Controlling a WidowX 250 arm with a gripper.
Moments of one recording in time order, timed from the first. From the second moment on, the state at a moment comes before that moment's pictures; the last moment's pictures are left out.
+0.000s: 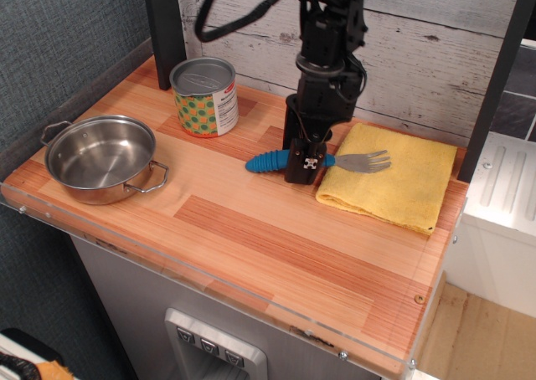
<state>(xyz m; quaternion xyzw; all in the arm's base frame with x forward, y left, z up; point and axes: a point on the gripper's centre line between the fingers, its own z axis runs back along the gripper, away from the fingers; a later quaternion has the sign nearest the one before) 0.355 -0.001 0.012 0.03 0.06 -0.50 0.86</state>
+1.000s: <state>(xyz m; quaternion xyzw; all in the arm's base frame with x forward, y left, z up) 0.347 0.003 0.032 0.04 0.05 -0.48 0.88</state>
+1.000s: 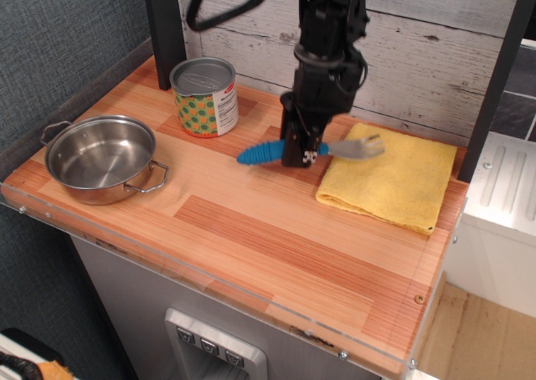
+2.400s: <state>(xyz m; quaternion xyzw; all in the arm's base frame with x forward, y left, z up) 0.256 -0.067 0.039 -0.08 0.02 -0.14 0.99</state>
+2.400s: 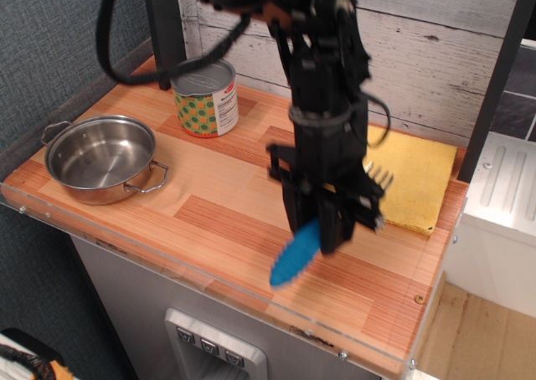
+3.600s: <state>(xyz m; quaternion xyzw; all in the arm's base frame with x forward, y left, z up) 0.250 -0.086 0.020 -0.09 -0.02 0.02 1.00</state>
